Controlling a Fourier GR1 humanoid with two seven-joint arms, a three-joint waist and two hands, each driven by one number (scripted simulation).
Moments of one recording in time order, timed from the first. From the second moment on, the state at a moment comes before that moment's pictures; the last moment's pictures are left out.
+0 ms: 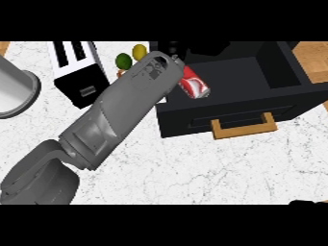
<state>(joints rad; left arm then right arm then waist) -1.43 0.00 -0.62 -0.35 0.54 0.75 -0.05 0.12 -0.07 -0.25 -2.16 -0.10 0.21 0.16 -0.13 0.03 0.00</state>
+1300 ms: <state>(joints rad) -1.44 0.00 -0.61 -0.44 0.70 0.84 -0.13 0.02 -0.24 -0.02 -2.12 0.63 0.14 -0.02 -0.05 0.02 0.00</state>
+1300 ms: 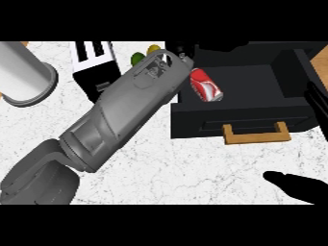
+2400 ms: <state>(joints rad) -1.33 0.20 -0.62 -0.73 0.60 0.81 0.10 -0.27 -0.16 0.04 -1.40 1.08 -0.27 -0.10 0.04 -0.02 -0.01</state>
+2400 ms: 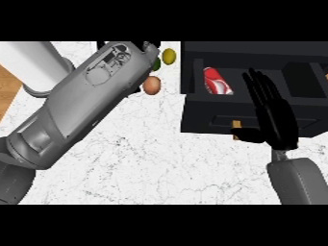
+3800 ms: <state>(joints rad) -1.01 0.48 -0.63 -1.22 0.52 0.79 0.29 -0.87 -0.18 -0.18 -0.52 1.23 -0.72 -0.10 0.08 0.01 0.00</state>
